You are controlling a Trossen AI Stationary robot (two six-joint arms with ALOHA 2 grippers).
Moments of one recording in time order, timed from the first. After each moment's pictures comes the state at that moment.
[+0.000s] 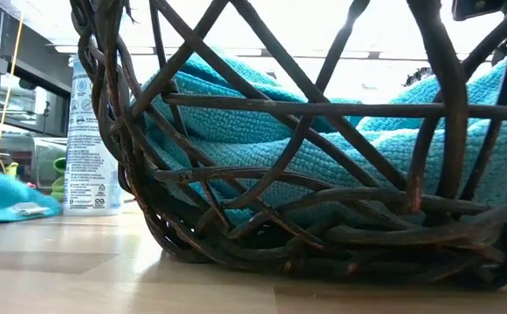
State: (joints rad) left arm -0.90 1.57 0.86 -0.69 0.03 -1.94; right arm 0.61 1.18 0.88 -0.78 0.13 1.12
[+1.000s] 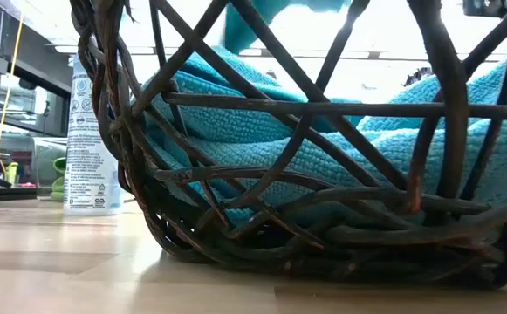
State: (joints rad) left arm -0.29 1.64 1.37 -0.10 0.15 -0.59; right arm 0.59 1.03 0.89 -0.41 0.19 1.10
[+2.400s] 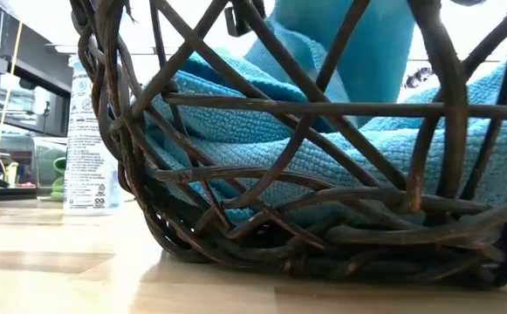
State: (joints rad) left arm -0.12 1.65 1.30 -0.11 0.43 -0.59; right arm 0.57 0.88 0.89 -0.38 0.44 0.86
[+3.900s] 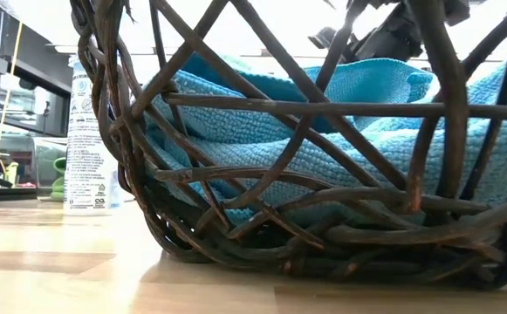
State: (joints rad) left arm -0.33 1.09 1.30 -0.34 -0.35 -0.41; right arm 0.13 1.44 0.89 -0.32 0.31 1.25
